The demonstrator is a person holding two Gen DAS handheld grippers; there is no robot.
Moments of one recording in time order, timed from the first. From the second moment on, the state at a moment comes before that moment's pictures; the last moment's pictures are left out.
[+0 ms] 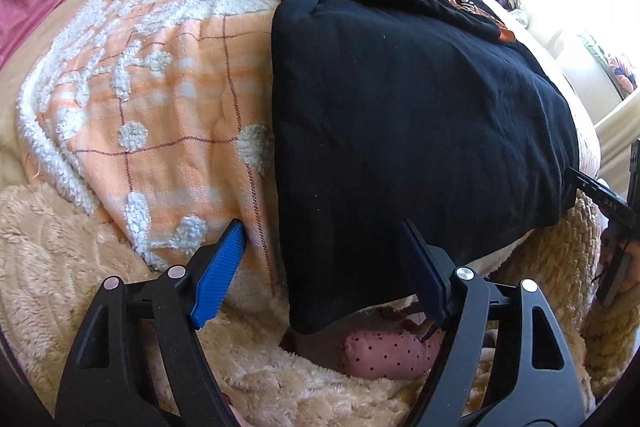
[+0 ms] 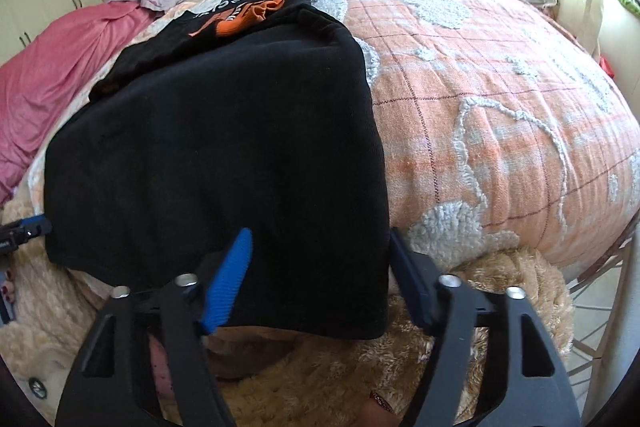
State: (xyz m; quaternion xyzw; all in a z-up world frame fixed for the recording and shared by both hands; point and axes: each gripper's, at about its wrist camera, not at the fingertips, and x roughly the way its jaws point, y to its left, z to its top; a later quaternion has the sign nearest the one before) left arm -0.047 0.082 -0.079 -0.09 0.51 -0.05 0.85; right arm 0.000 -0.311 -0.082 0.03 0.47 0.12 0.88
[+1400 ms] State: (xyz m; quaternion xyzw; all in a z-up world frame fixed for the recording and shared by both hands) left arm -0.047 0.072 -0.083 -0.08 0.53 -0.05 0.84; right arm -0.010 -0.329 -0.097 0.05 0.47 0.15 0.87
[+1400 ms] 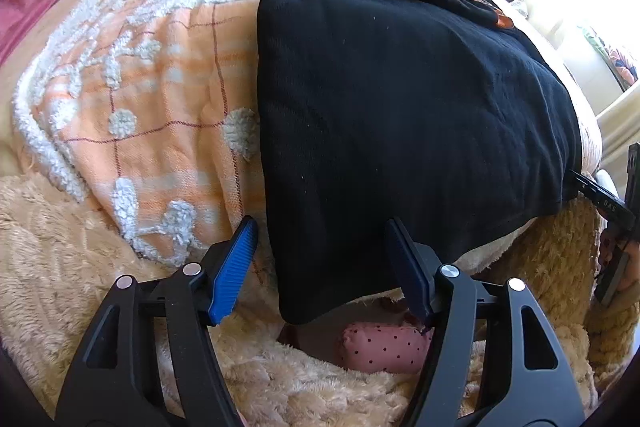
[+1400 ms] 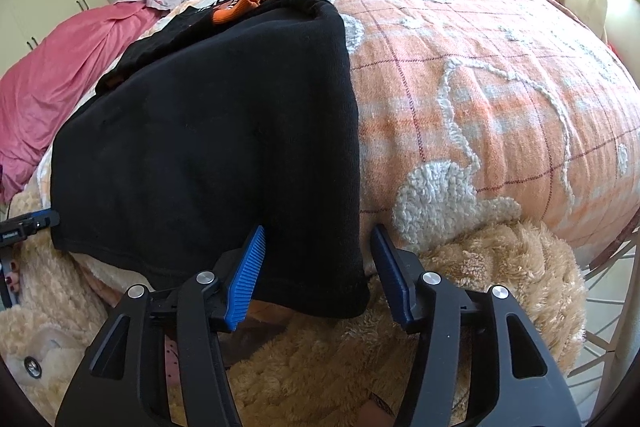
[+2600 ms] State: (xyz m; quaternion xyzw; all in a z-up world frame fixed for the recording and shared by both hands) left arm -0.047 0.092 -0.006 -0.13 0.41 -0.11 0.90; right arm -0.018 -0.349 -0.003 0.13 0.36 0.23 0.90
